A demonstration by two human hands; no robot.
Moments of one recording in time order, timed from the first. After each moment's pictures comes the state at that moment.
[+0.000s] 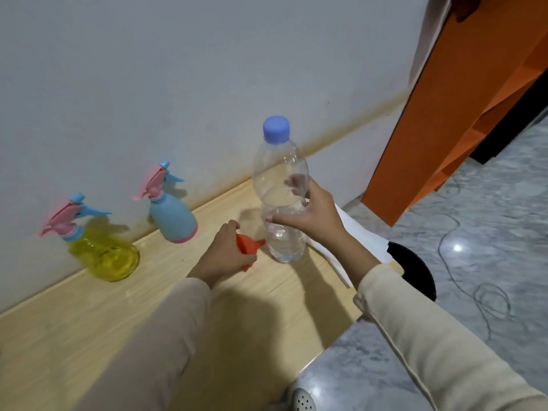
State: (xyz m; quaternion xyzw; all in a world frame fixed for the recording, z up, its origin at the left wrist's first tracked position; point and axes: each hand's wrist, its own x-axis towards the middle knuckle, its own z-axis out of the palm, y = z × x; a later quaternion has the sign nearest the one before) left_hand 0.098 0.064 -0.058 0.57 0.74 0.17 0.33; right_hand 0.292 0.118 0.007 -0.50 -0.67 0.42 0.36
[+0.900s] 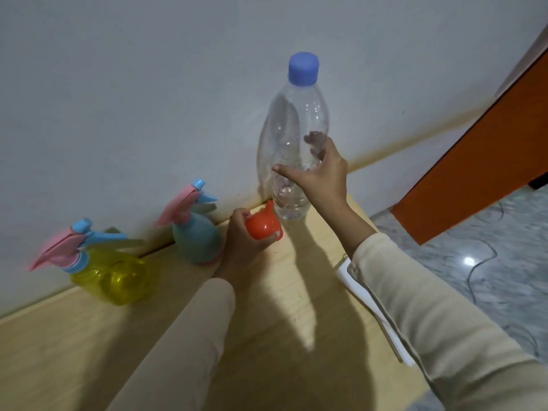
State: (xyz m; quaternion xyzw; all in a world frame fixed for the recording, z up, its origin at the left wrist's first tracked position) left_hand 0.041 0.164 -0.106 0.40 0.74 0.42 0.35; right_hand 0.165 0.262 0.003 -0.52 -0.65 0.35 0.43
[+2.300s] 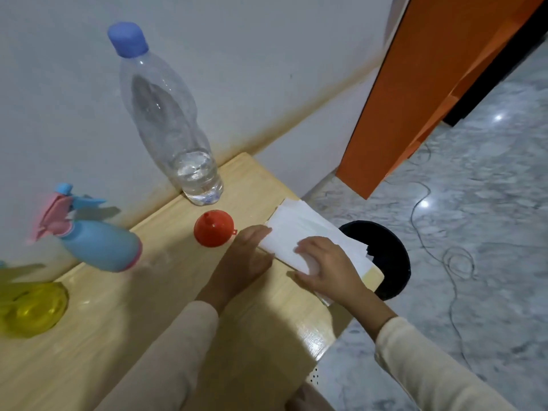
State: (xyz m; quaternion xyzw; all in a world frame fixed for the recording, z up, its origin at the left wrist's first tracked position) left_hand 0.171 0.131 -0.129 0.77 0.53 0.28 0.23; right_hand 0.388 0.123 -0.111 -0.53 -0.79 0.24 0.17
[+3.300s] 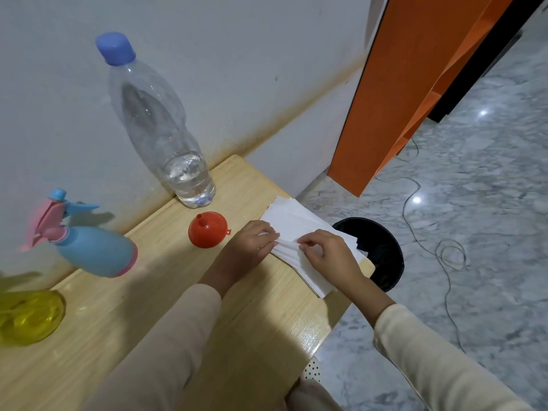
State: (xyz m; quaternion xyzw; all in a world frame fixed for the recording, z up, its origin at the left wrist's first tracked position) left_hand 0.183 0.150 -0.116 0.86 0.40 0.29 0.12; right_hand 0.394 0.127 -0.099 -0.60 -0.71 0.29 0.24
